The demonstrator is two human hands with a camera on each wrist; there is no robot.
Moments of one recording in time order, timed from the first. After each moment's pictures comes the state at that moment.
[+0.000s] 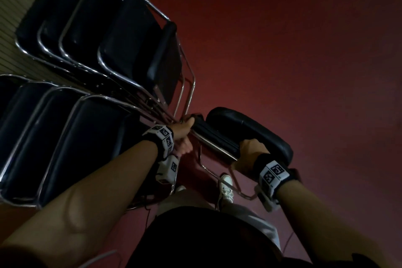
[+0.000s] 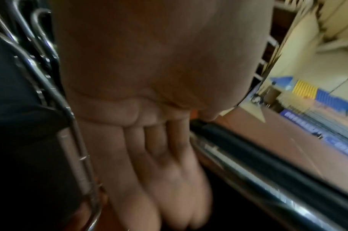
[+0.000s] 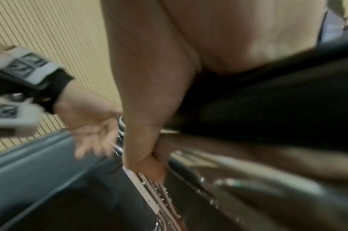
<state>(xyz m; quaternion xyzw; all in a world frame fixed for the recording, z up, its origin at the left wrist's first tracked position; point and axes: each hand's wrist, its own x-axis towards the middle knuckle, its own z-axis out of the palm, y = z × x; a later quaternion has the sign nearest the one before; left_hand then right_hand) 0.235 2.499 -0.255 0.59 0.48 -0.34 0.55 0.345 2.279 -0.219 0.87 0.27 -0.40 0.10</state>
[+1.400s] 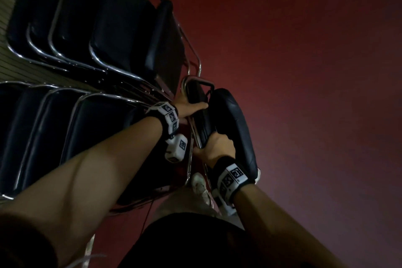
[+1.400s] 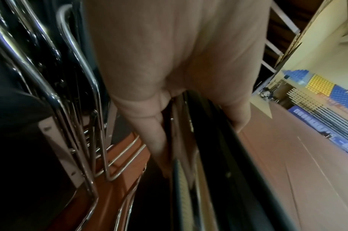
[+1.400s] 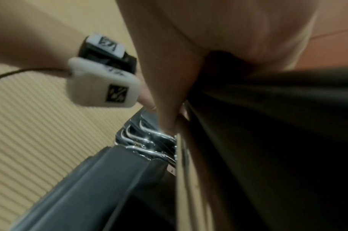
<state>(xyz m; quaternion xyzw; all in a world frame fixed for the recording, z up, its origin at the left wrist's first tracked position) 0.261 2.554 -0.333 0.68 0.47 -0.18 0.53 0.245 2.370 -0.287 0.90 0.17 -0.38 -0.10</state>
